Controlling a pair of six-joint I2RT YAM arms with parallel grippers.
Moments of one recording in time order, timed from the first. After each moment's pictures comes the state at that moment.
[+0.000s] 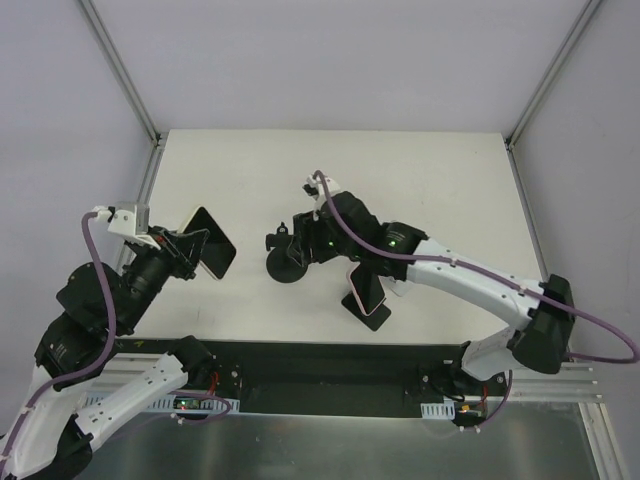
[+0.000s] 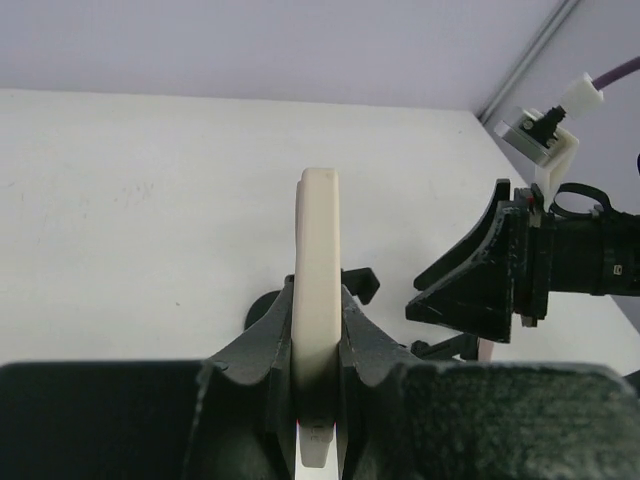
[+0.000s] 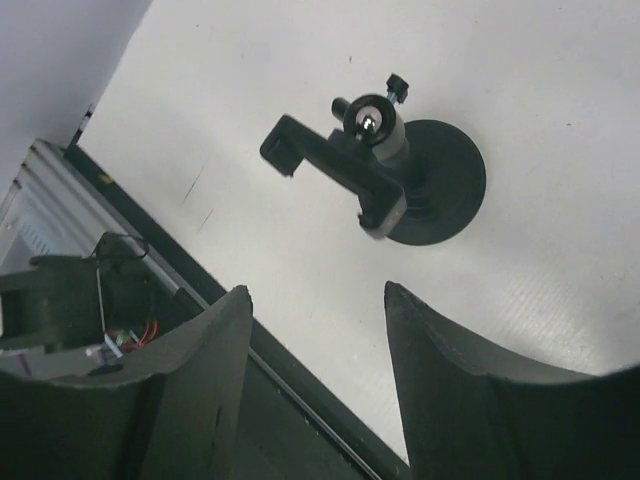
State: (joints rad) left arm -0.71 0.44 1.11 -0.69 -0.31 -0.32; right arm 1.03 1.38 1.26 -0.41 0.05 0.49
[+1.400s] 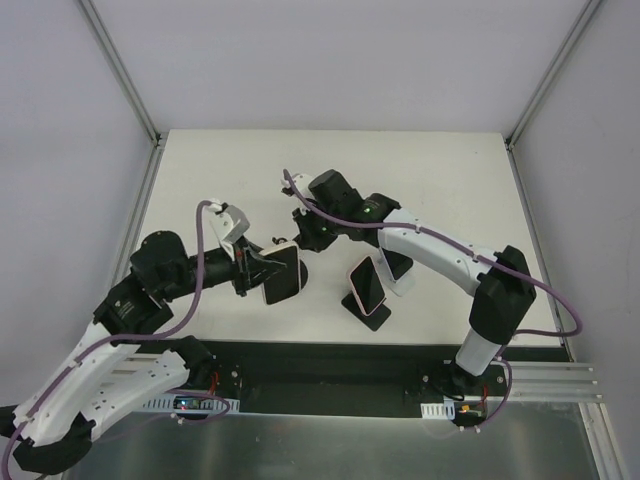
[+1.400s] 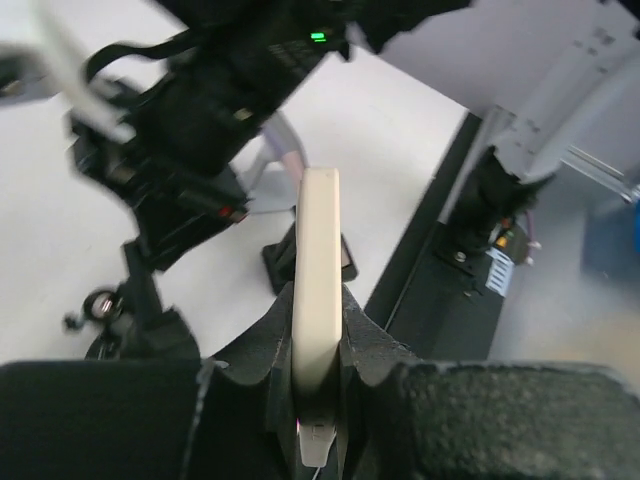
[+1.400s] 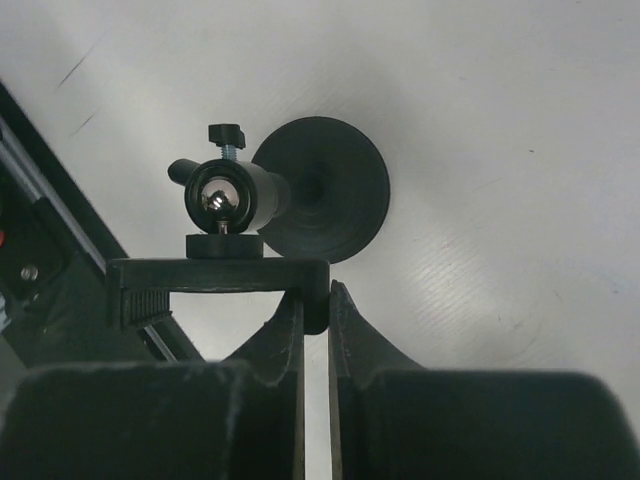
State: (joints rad) left arm -0.71 0.58 0.95 -0.54 0.32 -0.22; right arm 0.92 1.71 1.51 -0.59 -0.12 0.13
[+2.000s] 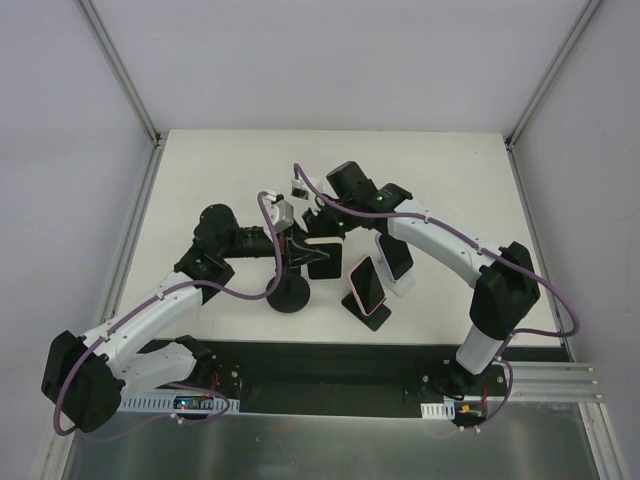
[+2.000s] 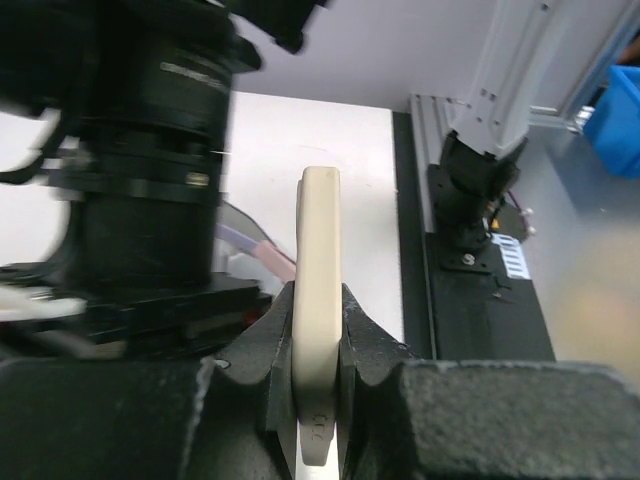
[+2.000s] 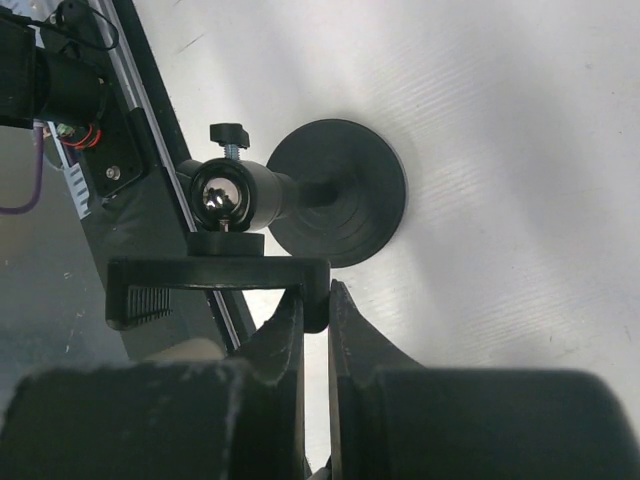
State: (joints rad) left arm -0.61 1.01 0.71 0.32 0.92 -0.14; right arm 0.79 1.71 1.49 -0.67 -0.54 -0.06
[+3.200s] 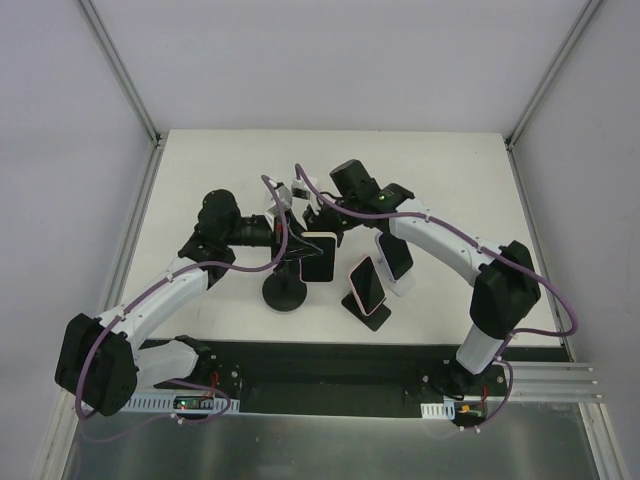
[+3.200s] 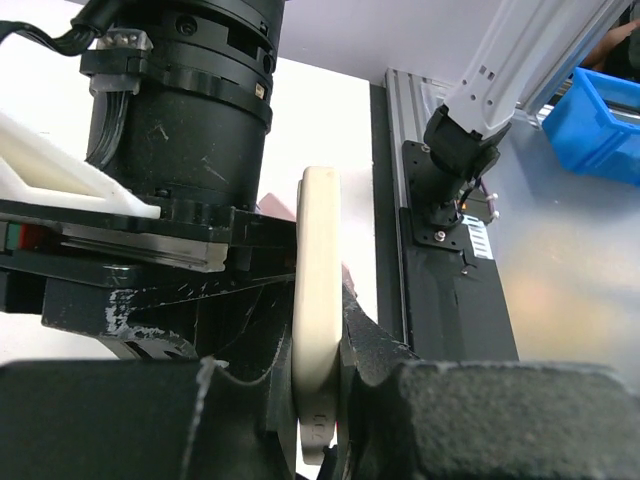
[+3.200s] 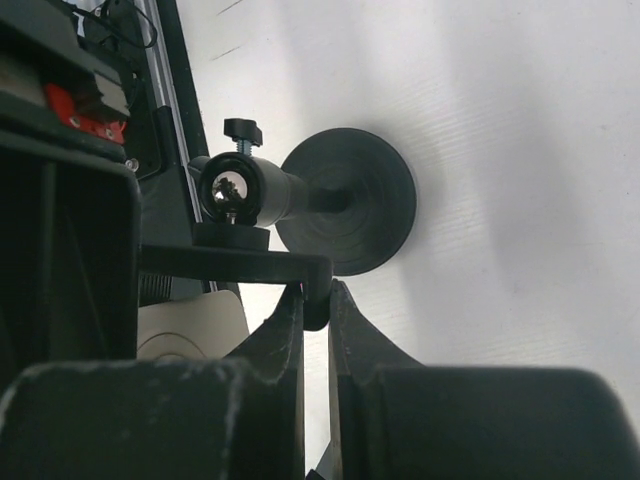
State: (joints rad) left arm -0.46 1.14 0.74 0.35 1.09 -0.23; right arm 0.77 1.71 1.48 -0.61 -0.66 -0.15
